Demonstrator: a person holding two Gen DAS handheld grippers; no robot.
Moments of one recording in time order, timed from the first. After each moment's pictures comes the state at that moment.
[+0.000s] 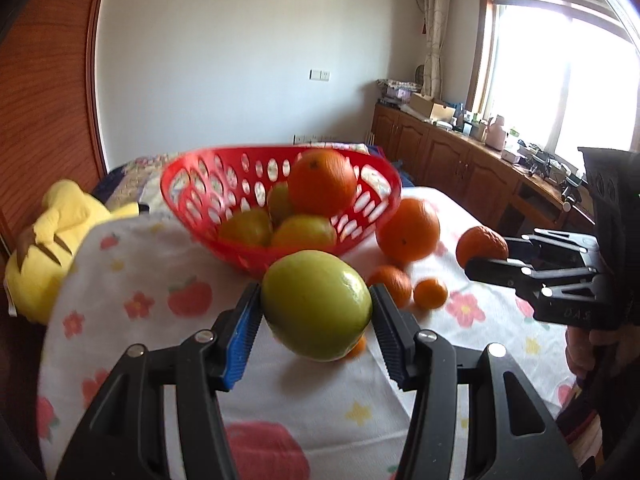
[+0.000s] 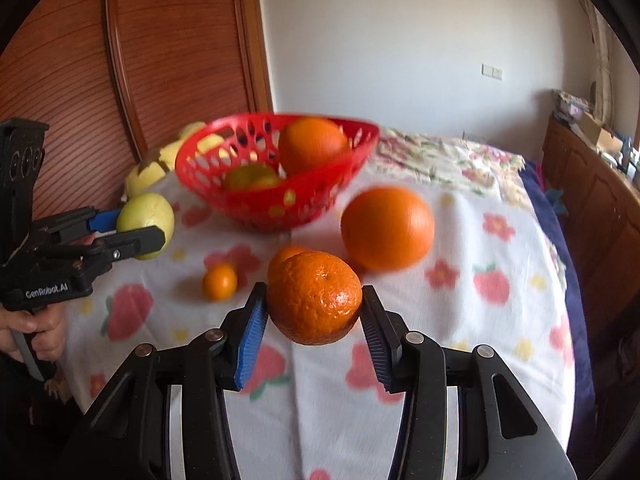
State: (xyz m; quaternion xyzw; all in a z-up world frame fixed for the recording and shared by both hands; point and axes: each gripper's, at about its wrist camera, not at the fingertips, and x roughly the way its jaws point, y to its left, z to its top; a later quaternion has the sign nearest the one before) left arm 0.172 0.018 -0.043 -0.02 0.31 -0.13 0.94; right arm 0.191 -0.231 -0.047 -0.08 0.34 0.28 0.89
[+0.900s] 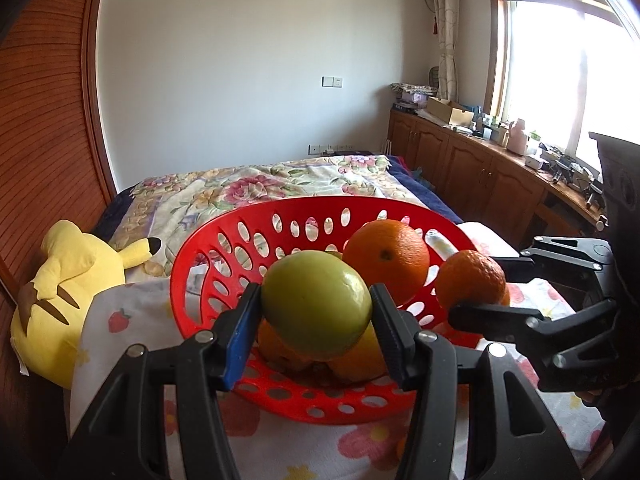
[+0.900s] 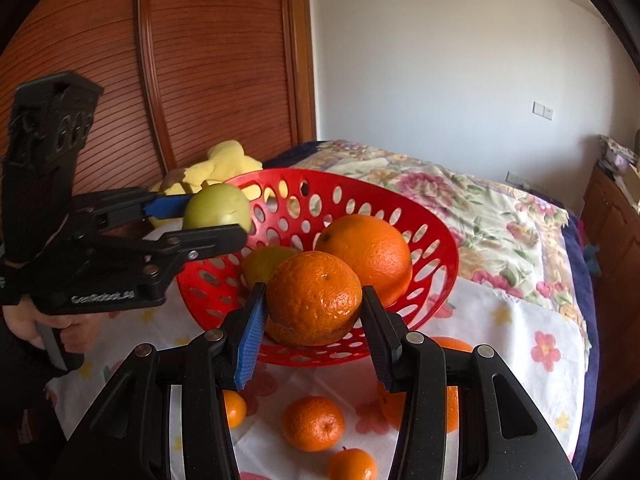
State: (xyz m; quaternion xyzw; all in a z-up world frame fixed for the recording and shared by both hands) left arm 0.272 0.036 -0.029 0.00 0.30 -0.11 0.95; right arm 0.273 -0.161 -0.026 -0.11 0.31 0.36 0.87
